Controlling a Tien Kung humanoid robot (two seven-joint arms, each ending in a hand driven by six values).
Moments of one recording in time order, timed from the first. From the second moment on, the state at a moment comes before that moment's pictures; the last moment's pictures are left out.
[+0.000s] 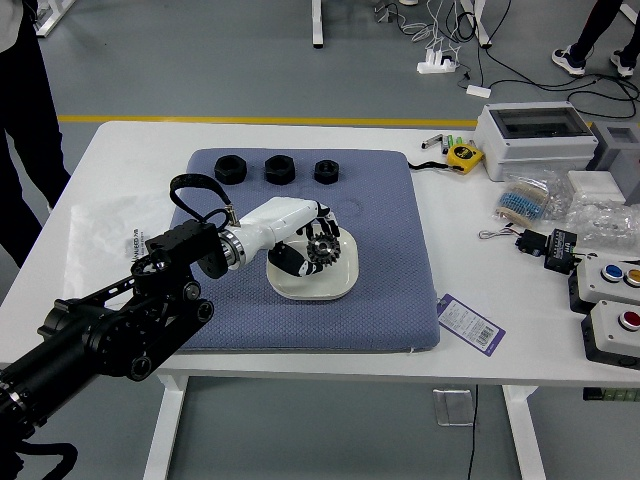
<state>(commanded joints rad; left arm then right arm) -0.78 0.09 -0.75 -0.91 1.95 -0.03 -0.08 0.13 -0.24 0.22 0.27 0.03 -0.24 -0.08</state>
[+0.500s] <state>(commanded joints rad) -0.78 0.09 -0.77 -0.88 1.99 -0.03 -0.03 0.13 -0.24 0.22 0.27 0.03 -0.24 -0.08</state>
